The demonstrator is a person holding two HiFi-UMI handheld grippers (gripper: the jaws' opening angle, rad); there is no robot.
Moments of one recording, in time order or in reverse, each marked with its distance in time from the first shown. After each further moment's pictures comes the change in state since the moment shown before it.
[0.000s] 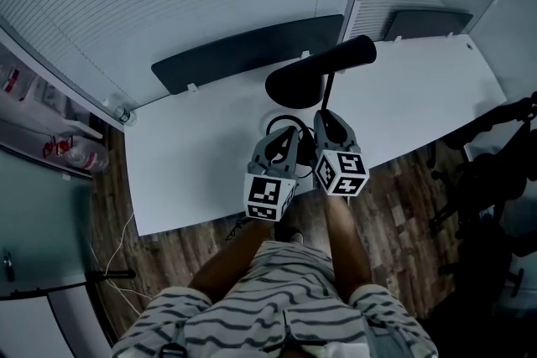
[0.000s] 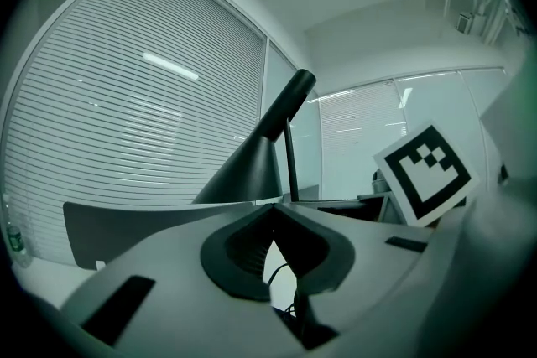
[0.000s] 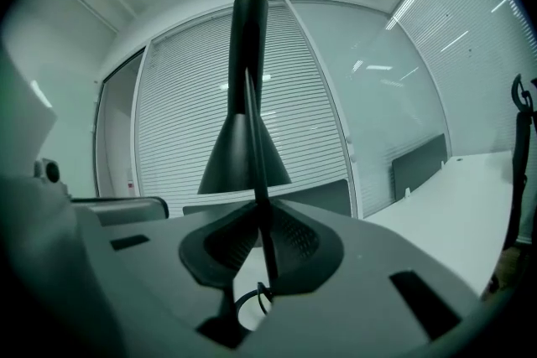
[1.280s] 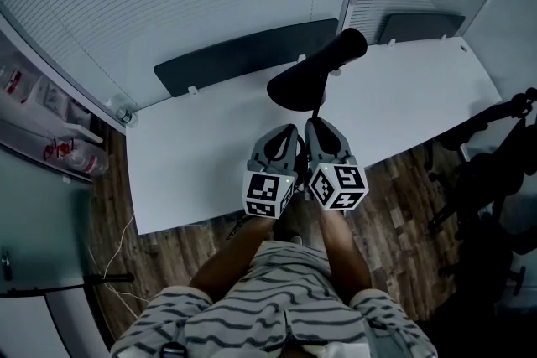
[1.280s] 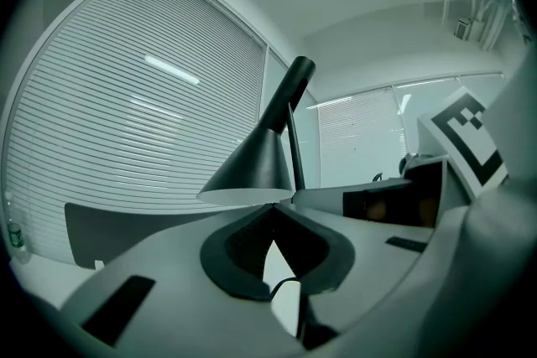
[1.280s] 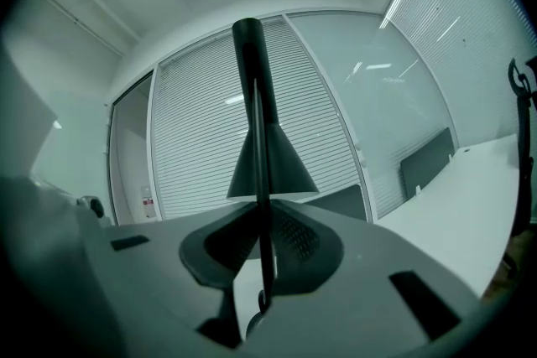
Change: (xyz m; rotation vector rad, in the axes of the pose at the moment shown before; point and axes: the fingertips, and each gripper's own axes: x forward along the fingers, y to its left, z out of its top) left arm -0.016 -0.018 0.015 -0.017 -0.037 -0.009; right arm -0.052 0.042 0.028 0.071 -0.070 0.072
